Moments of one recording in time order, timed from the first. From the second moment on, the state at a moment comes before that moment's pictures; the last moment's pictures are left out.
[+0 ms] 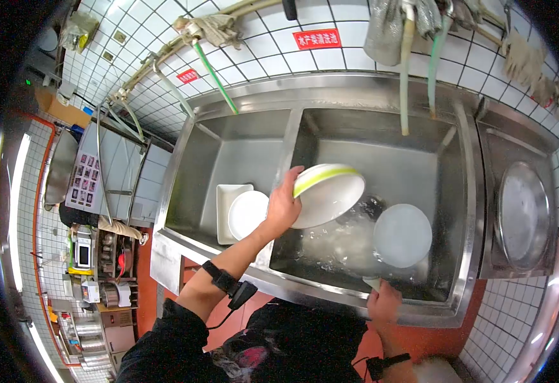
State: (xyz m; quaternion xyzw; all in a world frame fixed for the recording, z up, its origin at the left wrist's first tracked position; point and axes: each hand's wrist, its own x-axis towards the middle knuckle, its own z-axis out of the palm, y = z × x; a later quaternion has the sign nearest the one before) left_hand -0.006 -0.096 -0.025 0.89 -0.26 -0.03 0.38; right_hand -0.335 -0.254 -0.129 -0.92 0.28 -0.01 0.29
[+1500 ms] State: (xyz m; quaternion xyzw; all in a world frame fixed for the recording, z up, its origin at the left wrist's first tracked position) left_hand 0.319 0.143 -0.380 0.88 0.16 -0.15 0.42; right_hand -0.314 -0.204 -0.137 -0.90 0.37 -0.01 0.21
